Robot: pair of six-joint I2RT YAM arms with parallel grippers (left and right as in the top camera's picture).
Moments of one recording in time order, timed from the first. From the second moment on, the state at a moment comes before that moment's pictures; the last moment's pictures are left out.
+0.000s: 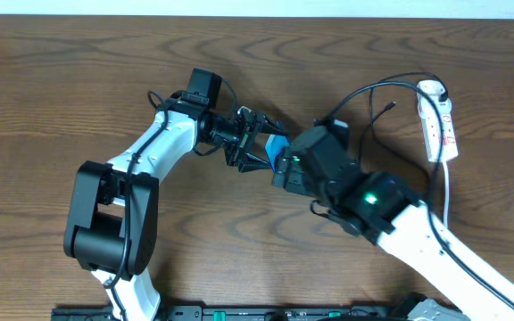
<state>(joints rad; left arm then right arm) -0.28 1.91 1.26 -0.57 1.15 -1.06 0.76 1.34 1.14 -0.77 0.17 0.97</state>
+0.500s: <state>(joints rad) -0.28 1.91 1.26 -0.57 1.15 -1.06 0.76 1.48 1.14 -0.72 0.15 1.09</state>
